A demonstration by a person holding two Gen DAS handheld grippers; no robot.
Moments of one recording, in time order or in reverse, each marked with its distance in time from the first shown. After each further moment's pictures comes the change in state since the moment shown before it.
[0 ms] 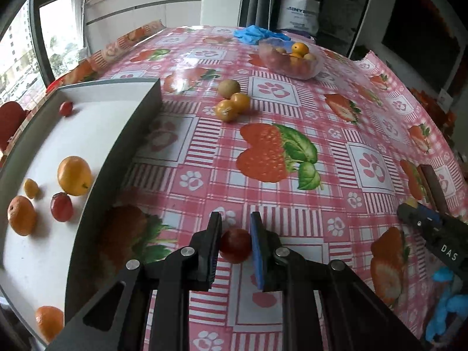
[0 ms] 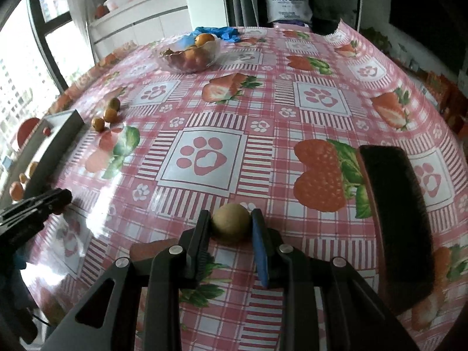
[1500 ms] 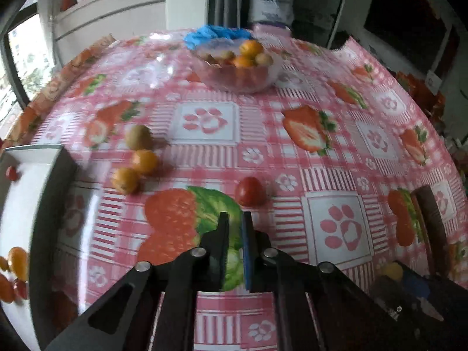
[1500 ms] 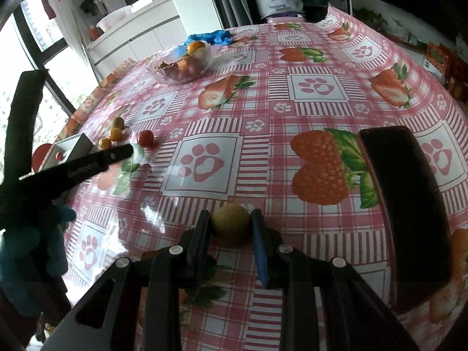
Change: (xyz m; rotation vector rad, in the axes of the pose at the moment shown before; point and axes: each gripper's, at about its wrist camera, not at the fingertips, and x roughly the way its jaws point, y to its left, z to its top) left arm 0.043 -0.077 0.070 0.096 0.015 -0.036; right arm -0.001 -0.023 0.000 0.135 -0.007 0.124
